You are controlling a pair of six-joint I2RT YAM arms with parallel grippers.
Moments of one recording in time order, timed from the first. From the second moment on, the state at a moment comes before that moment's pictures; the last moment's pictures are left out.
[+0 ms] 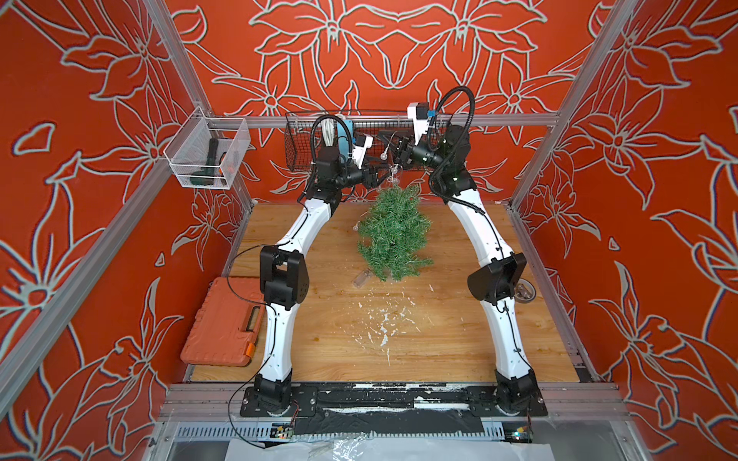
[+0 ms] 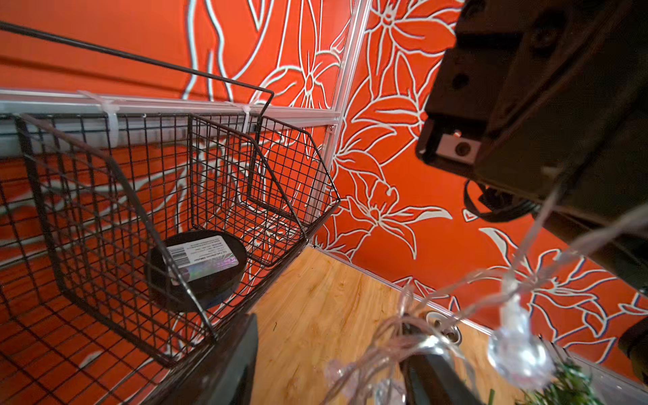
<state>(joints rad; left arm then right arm) -0.22 2.24 2.19 0.17 0.92 -0.29 0.39 2.38 2.70 0.06 -0.82 0.32</state>
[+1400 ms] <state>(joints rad) -0.26 2.17 2.12 0.31 0.96 -0.31 0.42 2.39 2.74 0.06 -0.80 0.38</state>
